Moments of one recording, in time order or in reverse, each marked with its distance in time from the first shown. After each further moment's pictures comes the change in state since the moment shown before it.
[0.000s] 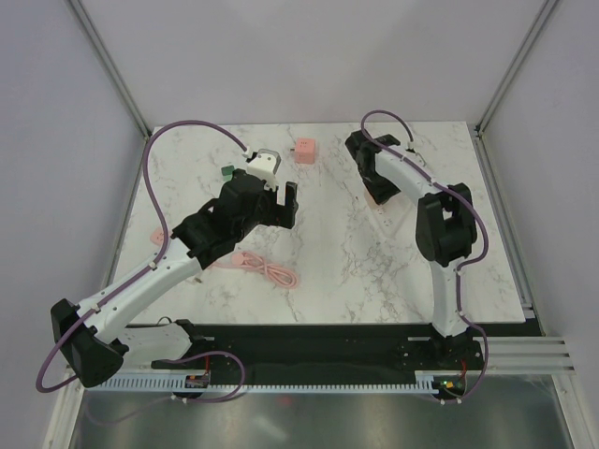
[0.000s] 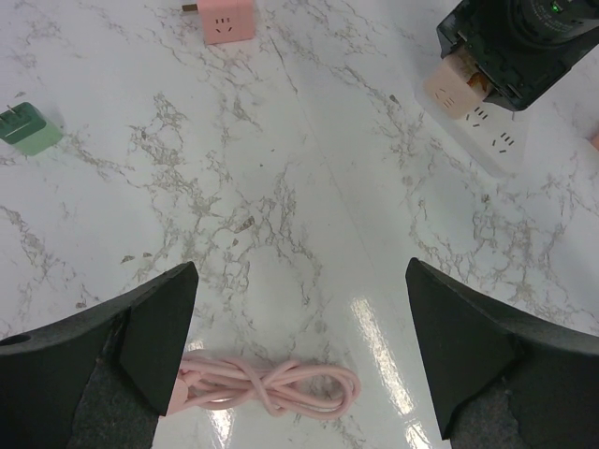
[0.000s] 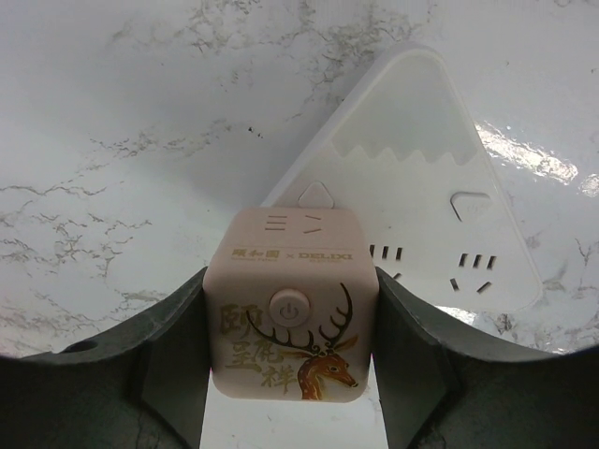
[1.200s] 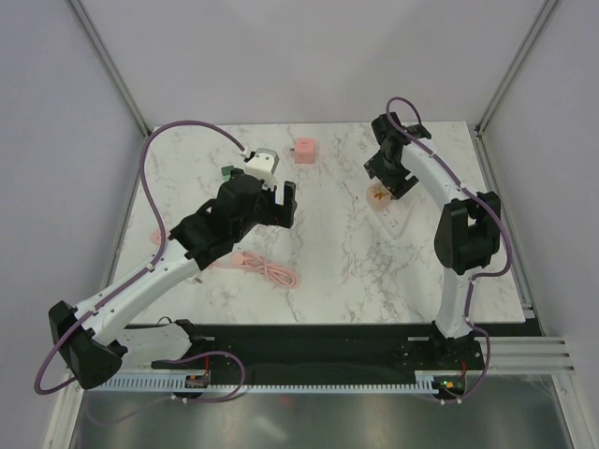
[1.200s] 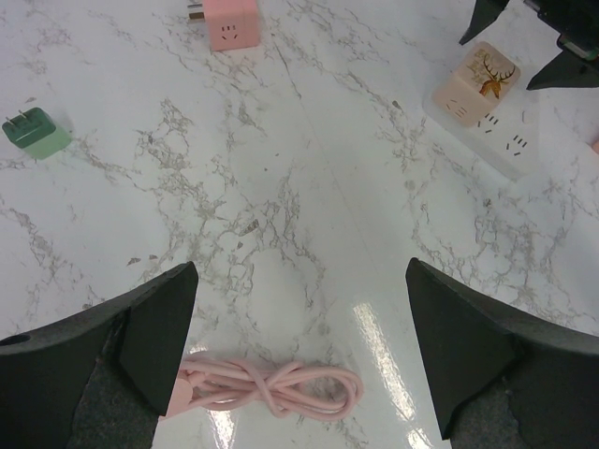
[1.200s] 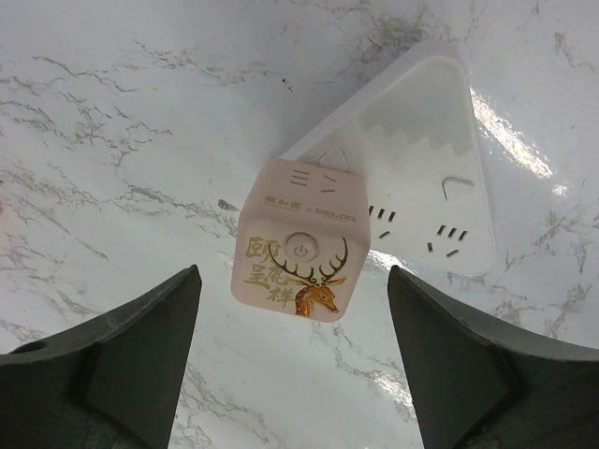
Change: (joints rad) left arm 0.000 -0.013 0.000 0.000 -0.010 0.006; right arm -0.093 -0.154 -0.011 0.050 -0.258 -0.384
